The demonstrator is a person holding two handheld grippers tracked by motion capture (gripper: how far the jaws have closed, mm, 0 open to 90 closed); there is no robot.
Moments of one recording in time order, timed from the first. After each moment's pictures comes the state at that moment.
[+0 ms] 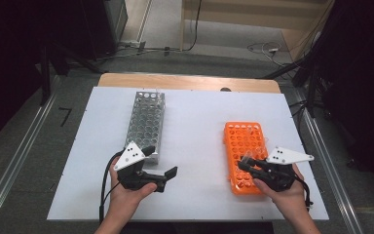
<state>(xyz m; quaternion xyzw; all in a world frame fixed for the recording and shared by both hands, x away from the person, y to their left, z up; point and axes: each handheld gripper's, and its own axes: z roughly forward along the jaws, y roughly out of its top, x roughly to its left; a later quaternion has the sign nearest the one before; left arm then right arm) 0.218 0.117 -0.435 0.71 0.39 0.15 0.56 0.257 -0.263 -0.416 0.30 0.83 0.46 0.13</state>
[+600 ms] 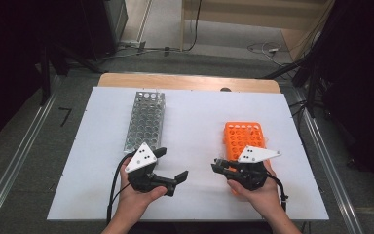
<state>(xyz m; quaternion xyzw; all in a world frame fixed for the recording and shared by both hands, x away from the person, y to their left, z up) 0.216 0.090 -0.430 0.73 0.36 0.13 0.57 0.257 -0.205 -0.429 0.26 0.84 0.46 0.08</state>
